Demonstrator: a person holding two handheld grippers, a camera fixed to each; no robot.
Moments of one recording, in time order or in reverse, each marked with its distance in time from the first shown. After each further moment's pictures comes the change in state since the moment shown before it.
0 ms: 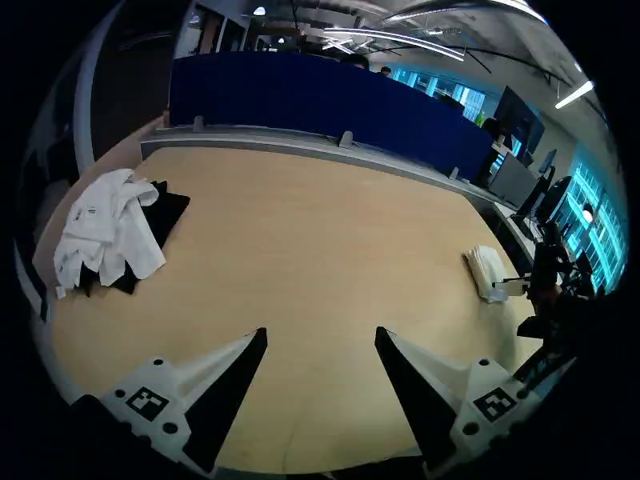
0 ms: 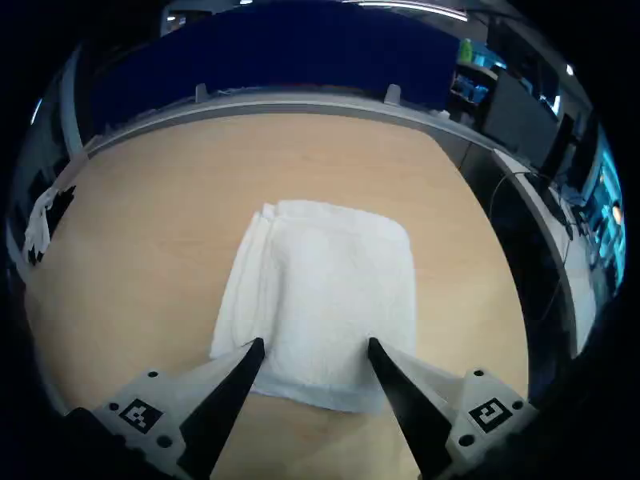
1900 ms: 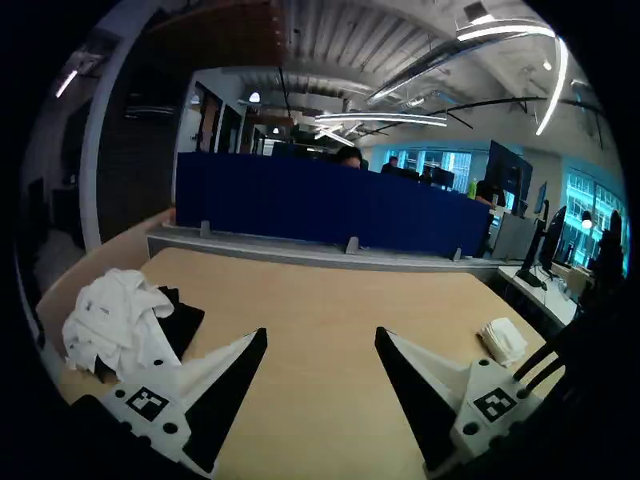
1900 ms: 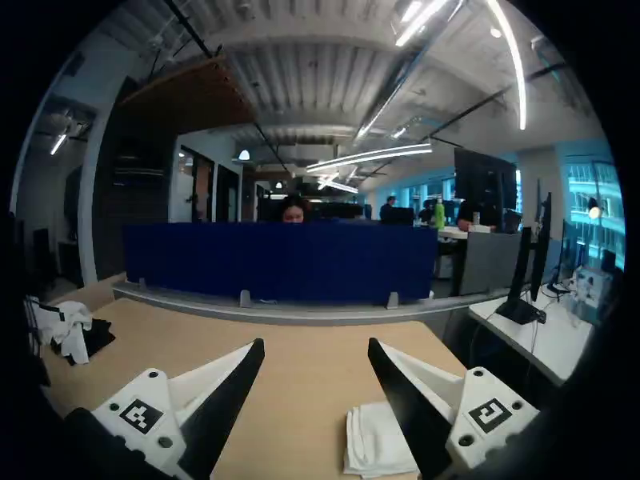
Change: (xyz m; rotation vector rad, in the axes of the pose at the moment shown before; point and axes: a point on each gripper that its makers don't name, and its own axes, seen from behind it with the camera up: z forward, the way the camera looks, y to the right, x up) left arm 0.124 -0.024 -0.007 0.020 0.451 0.076; right arm 0.190 -0.128 -0.230 -0.050 0.793 0.071
